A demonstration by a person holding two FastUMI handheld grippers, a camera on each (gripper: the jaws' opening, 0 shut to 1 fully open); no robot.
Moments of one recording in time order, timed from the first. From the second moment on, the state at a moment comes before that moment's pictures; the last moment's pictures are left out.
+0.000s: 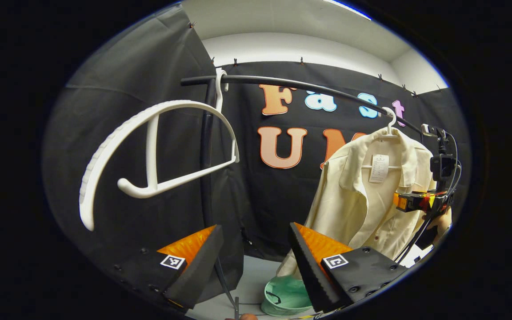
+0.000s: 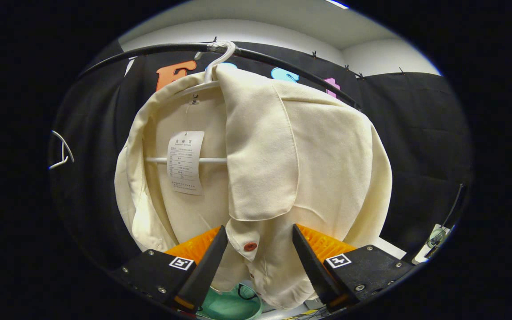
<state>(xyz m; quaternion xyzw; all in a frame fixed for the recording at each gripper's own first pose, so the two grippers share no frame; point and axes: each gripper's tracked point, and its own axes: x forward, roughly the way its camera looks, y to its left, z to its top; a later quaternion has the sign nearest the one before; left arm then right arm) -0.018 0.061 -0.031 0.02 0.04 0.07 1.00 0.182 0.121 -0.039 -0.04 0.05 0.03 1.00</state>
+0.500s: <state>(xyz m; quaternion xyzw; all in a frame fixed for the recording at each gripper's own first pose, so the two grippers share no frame) -0.010 0.047 -0.030 0.02 0.04 0.06 1.00 0.180 0.088 -0.037 -0.02 0.05 0.02 1.00</state>
